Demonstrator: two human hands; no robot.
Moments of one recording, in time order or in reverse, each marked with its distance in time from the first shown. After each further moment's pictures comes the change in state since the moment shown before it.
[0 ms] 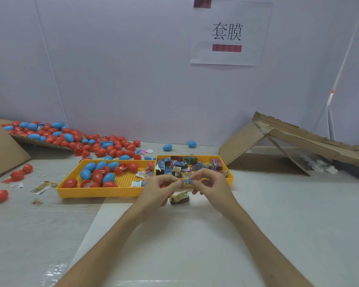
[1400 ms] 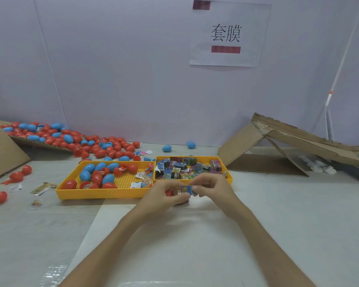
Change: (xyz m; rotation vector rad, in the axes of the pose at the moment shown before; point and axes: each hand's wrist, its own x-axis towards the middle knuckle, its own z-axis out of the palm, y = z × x) left_hand 0.001 -0.005 0.002 0.329 -0.092 0.156; right_hand -0.001 0.000 -0.013 0.068 -0.118 0.104
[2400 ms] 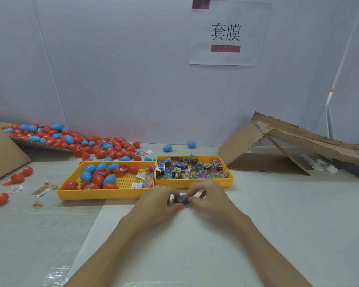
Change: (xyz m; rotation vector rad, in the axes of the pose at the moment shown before) left_hand 0.000 -0.015 -0.001 0.608 -0.009 0.009; right_hand 0.003 0.018 0.015 -0.493 -0.028 -0.196
